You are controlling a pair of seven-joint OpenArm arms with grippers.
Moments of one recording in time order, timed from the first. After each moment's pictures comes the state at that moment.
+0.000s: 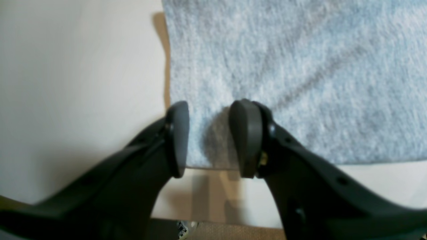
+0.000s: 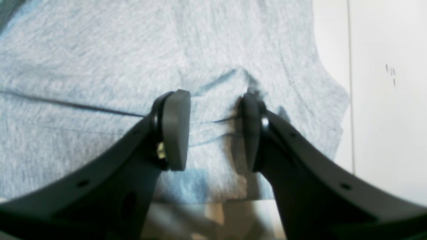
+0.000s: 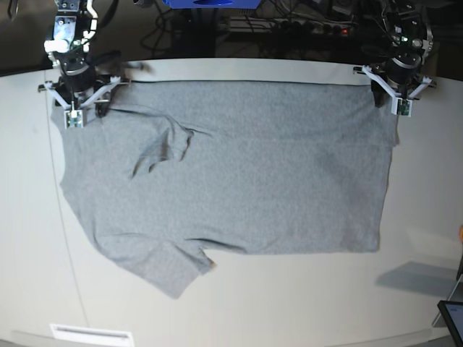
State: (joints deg) left arm 32.1 -14.9 -30.3 99.2 -3.2 -24.4 27.0; right arm -30.0 1.9 12.8 106.8 -0.7 9.5 -34.5
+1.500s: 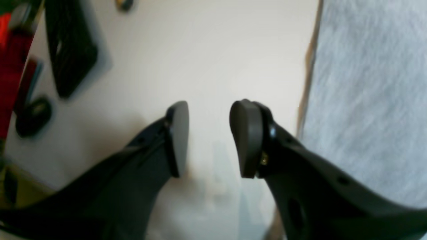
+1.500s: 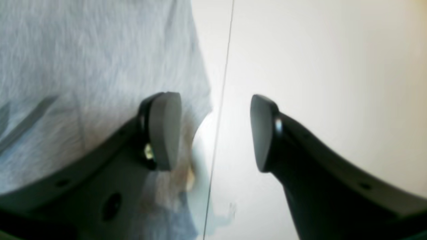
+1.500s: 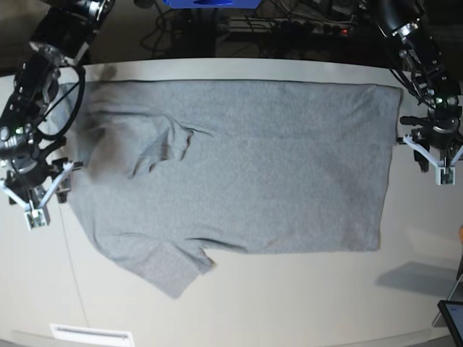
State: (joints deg) left arm 7.0 -17.5 -38.4 100.2 1.7 -25.4 42.5; right arm 4.1 5.1 26.4 106.7 -1.5 36.4 -60.0
